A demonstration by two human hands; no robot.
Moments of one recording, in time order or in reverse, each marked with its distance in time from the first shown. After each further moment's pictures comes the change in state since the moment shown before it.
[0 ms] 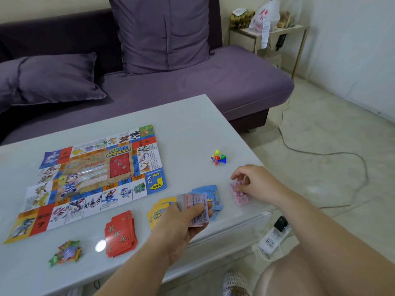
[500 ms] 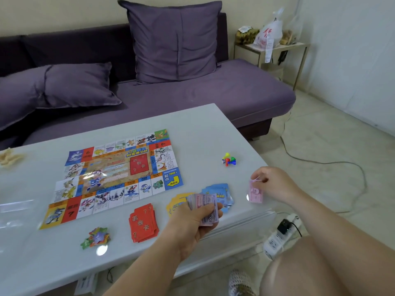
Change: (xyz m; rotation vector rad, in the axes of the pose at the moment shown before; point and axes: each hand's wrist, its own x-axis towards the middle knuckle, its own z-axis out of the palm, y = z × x) left_hand -0.040 0.005 -0.016 0.011 -0.063 0.047; right_hand -0.032 -0.020 -0.013 0.150 0.144 0.168
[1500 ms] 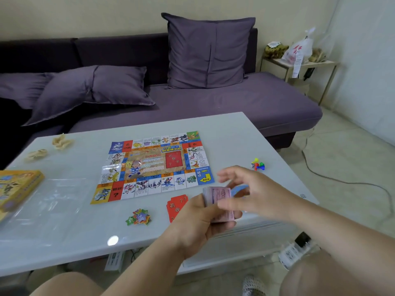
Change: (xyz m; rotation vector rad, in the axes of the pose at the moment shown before) left_hand -0.068 0.027 -0.048 0.006 -0.229 0.147; right_hand -0.100 -0.160 0.025 0.141 -0.392 -0.406
